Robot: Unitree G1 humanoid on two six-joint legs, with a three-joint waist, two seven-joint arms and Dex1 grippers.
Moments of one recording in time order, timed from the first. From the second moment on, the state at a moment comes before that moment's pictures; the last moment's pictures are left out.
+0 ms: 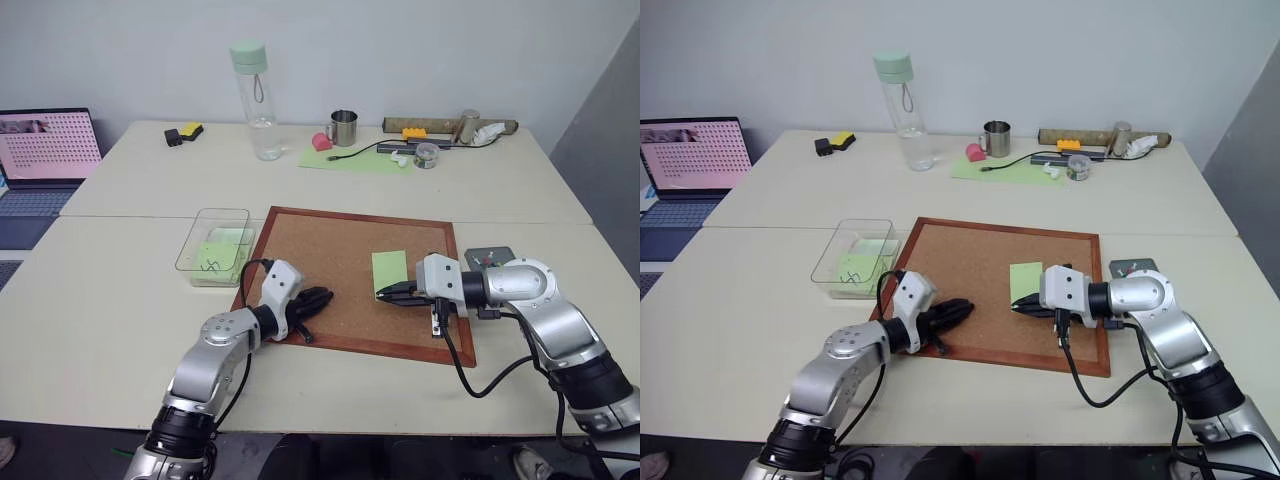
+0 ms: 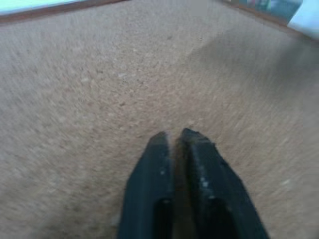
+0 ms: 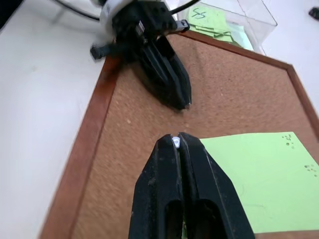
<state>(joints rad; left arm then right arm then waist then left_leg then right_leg) -0.21 0.34 -0.04 -0.19 -0.44 0.63 -0.70 -0.47 -0.67 0.26 -0.11 0.12 0.05 1.16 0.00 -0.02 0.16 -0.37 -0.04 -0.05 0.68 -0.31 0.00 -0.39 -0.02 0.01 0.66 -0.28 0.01</state>
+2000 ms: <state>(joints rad) -0.29 0.15 -0.06 -0.09 -0.61 0.69 -0.45 -0.52 -0.62 0.26 -0.09 0.08 -0.31 1.10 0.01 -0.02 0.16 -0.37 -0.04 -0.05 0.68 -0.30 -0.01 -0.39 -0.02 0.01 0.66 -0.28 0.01</state>
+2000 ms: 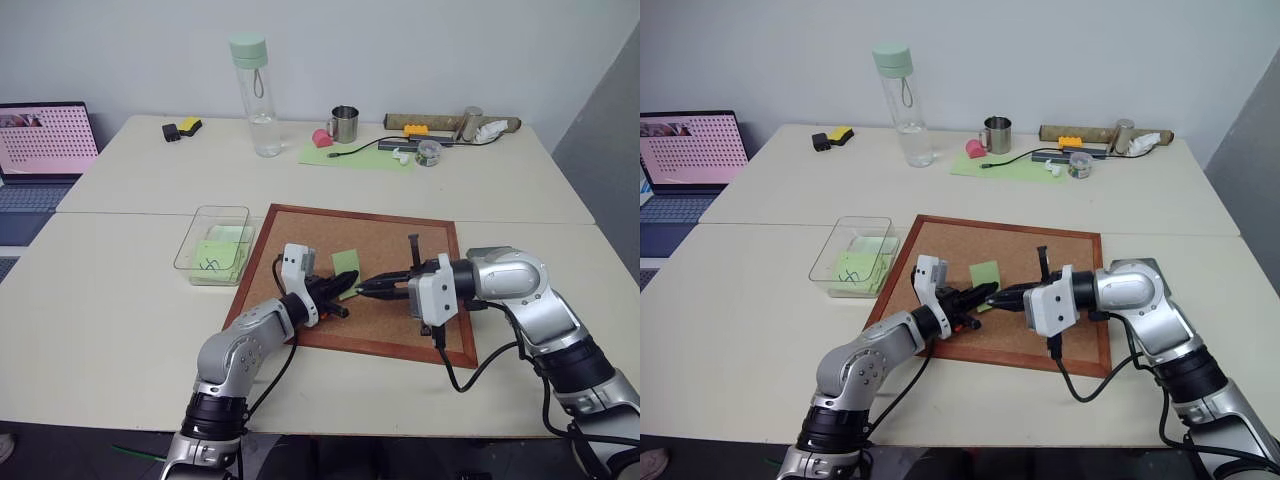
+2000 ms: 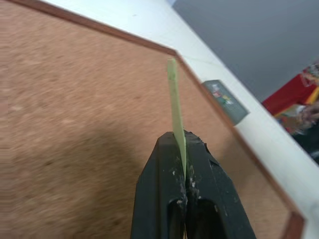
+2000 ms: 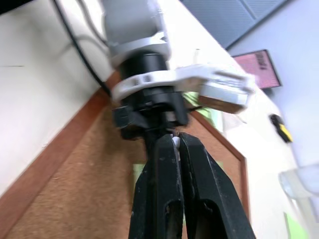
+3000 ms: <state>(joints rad) -0.21 0.27 -0.14 -0.29 -0.48 0.64 -0.47 -0.36 -0.83 -0.09 0.28 0.09 0.41 0.79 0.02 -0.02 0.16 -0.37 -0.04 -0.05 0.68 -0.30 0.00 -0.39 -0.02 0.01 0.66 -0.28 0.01</state>
